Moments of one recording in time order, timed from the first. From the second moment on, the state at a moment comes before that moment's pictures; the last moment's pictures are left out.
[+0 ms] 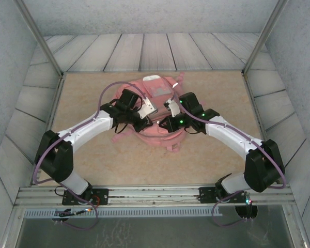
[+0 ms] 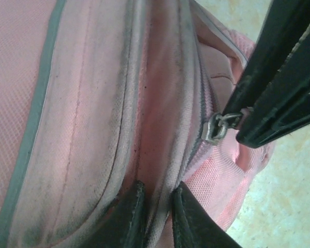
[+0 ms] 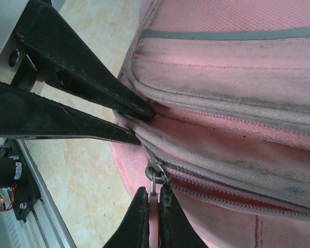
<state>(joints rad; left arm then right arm) -0.65 1.59 1.18 -0.50 0.45 0.28 0.55 1.40 1.01 -0.43 -0.44 0.20</state>
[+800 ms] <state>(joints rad) -0.60 1.41 0.99 -0.44 0.21 0.20 0.29 1.53 1.03 -0.50 -0.33 0.23</state>
